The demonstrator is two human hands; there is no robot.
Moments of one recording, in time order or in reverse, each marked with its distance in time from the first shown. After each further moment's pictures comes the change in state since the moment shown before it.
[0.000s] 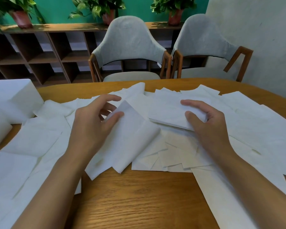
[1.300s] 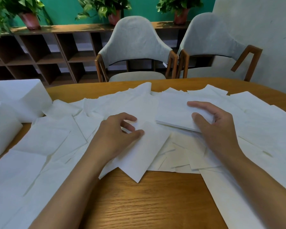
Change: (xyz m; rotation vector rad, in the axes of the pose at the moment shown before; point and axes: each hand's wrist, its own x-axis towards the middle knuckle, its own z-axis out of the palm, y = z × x) left_hand -0.007 0.009 0.013 -0.065 -0.397 -0.443; right_hand -0.001 0.002 0.002 -0.054 0.018 -0.009
